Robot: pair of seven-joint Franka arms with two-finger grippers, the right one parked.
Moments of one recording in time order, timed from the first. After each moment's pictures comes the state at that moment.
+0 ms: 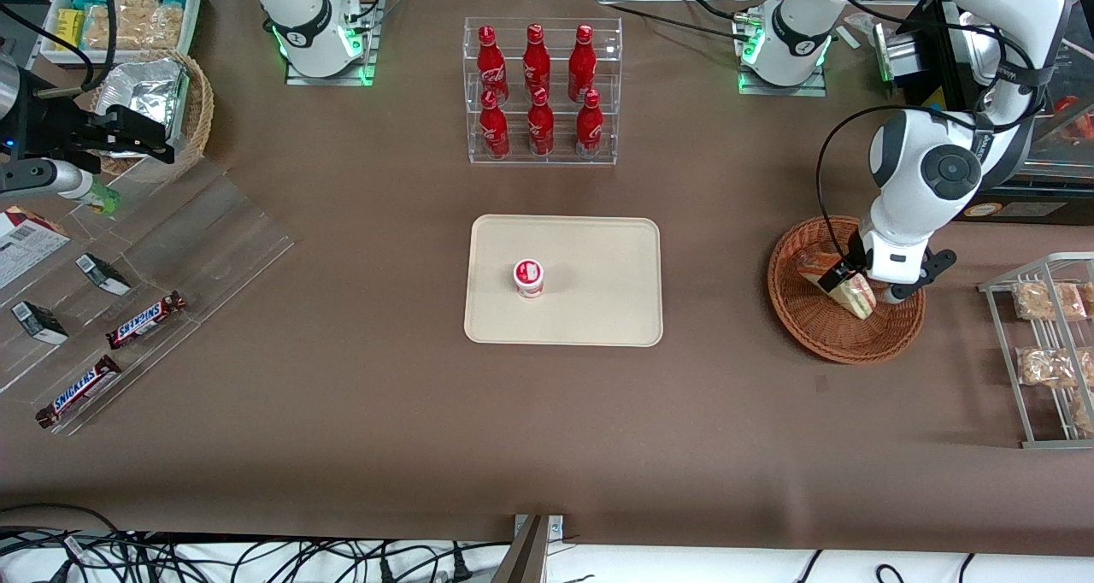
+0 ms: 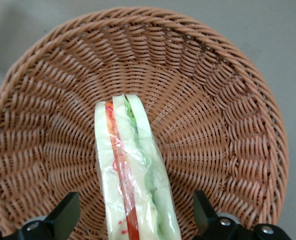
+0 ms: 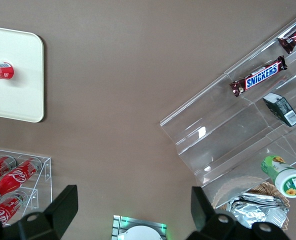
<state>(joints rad) 0.07 0.25 -0.05 -2.28 0.19 2.58 -0.76</state>
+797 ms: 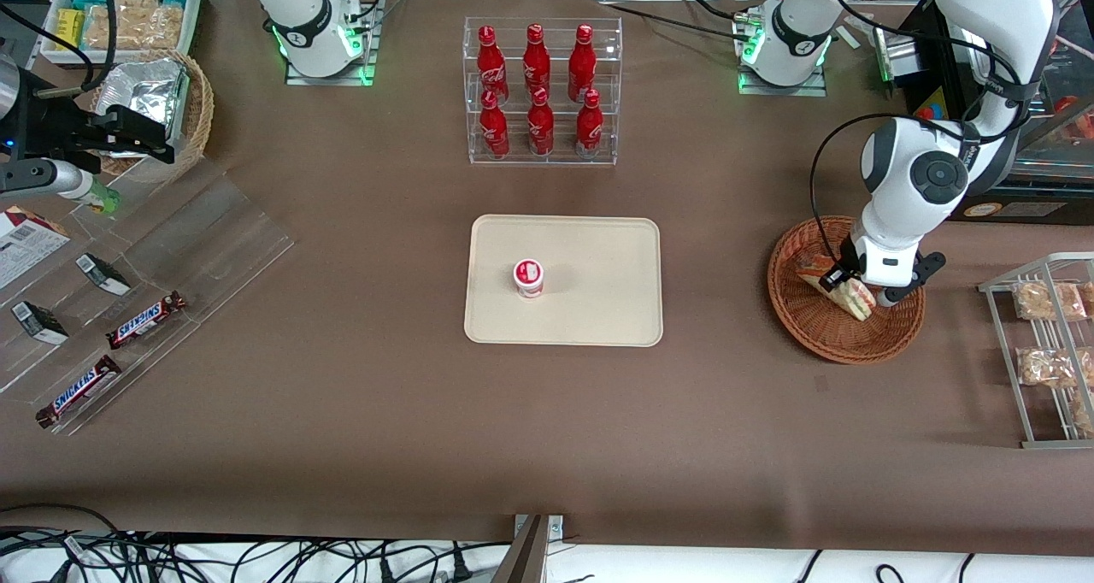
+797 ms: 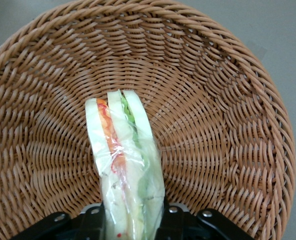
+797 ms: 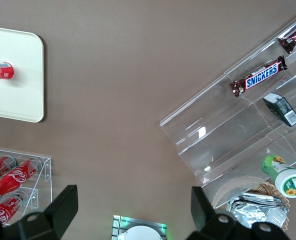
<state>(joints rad) 0.07 0.28 -0.05 -2.30 0.22 2.65 -0.81</state>
